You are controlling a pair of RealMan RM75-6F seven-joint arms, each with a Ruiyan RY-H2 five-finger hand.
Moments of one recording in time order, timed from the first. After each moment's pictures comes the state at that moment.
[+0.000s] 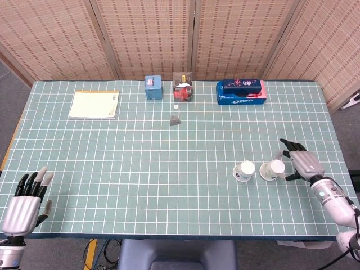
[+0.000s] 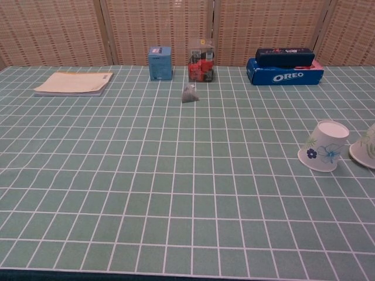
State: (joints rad) left arm -0.08 -1.21 -0.01 -1.59 1.55 1.52 0.30; right arm 0.50 -1.12 0.06 -1.35 -1.35 0.79 0.32
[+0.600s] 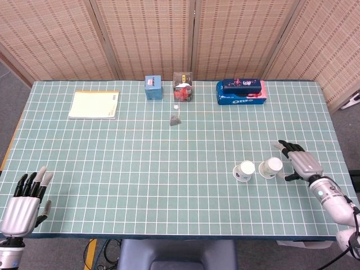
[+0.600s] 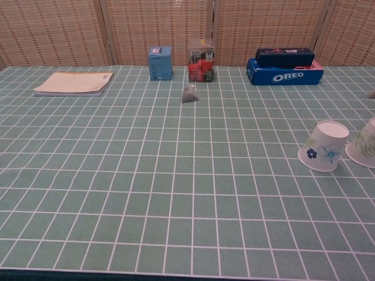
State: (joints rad) left arm -0.08 -1.21 -0.01 -1.59 1.56 1.52 0.29; right arm 0.52 -1.10 0.05 -1.37 -1.35 0.76 0.31
